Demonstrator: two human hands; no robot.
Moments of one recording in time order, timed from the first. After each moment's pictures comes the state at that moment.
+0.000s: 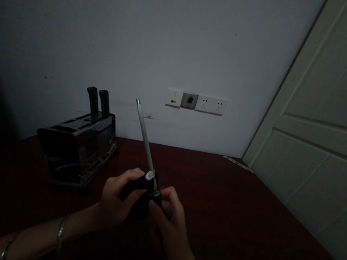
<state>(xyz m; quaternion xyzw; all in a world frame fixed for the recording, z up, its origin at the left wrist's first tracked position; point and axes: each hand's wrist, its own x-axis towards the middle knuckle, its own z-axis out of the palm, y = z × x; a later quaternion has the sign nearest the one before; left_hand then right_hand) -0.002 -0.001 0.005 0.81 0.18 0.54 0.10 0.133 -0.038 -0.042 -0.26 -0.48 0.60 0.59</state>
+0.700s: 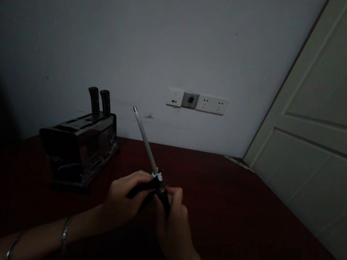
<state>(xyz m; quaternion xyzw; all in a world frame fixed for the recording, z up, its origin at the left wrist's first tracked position) 0.007 0.002 0.000 0.82 0.20 0.53 0.06 0.144 -0.032 -0.045 -0.47 -0.64 0.22 0.57</state>
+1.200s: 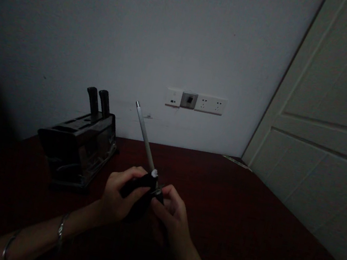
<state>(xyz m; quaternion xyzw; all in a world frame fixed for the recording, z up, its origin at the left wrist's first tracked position) -0.002 0.000 0.013 0.82 0.21 0.53 0.09 0.139 -0.031 -0.043 -0.26 -0.46 0.62 0.58</state>
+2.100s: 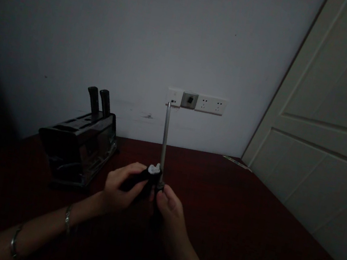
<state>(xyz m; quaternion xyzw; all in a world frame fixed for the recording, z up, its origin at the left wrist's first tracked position) -0.008 0.023 0.006 0.82 0.13 0.56 -0.01 0.131 -0.022 -0.048 -0.23 -0.39 0.64 0.62</state>
